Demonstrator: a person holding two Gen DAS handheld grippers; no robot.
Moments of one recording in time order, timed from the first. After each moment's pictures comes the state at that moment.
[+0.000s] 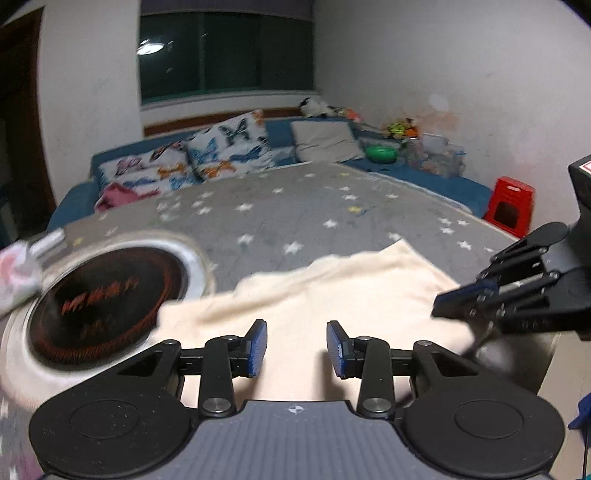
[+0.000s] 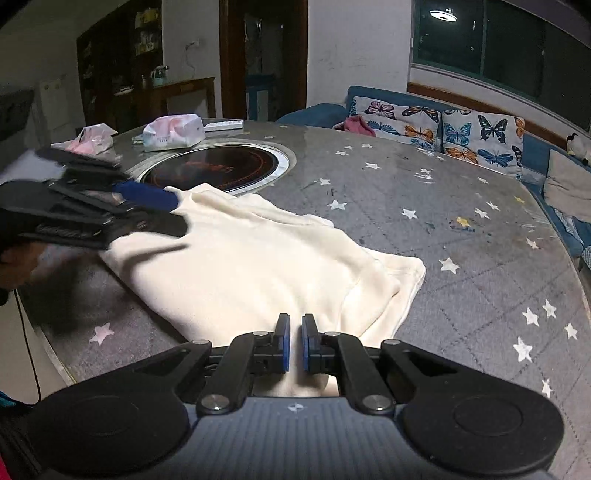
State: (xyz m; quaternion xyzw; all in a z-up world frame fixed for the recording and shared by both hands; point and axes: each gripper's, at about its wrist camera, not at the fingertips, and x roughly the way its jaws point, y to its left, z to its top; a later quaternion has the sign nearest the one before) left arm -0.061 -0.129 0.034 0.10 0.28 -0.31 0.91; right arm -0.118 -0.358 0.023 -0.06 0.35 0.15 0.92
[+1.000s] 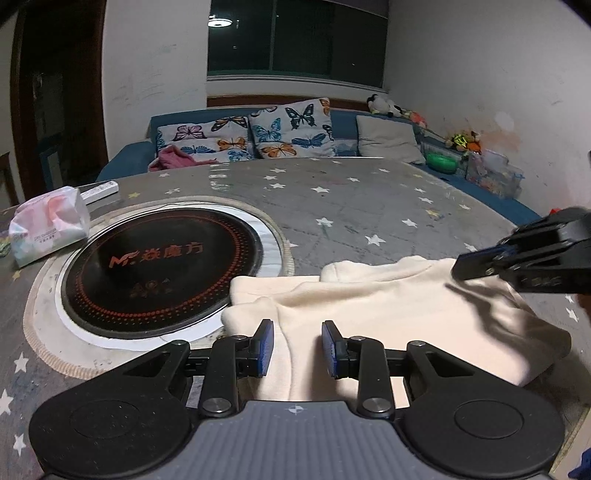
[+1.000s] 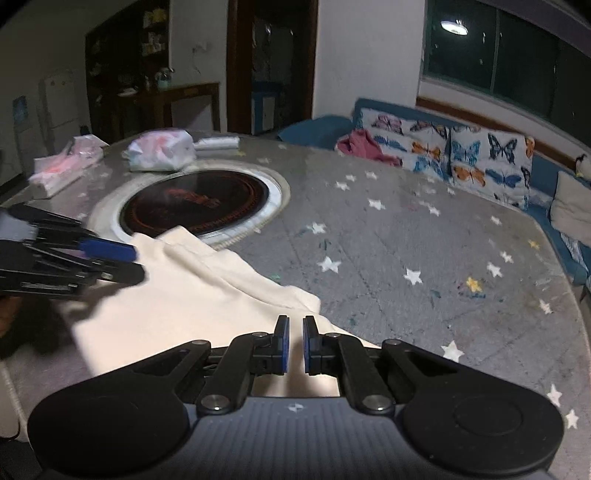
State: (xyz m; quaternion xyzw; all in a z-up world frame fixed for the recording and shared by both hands) left arm -0.030 -0.099 0.024 0.04 0.30 -0.22 0.93; right arm -0.039 -0.351 0.035 -0.07 0.34 0.15 0.92
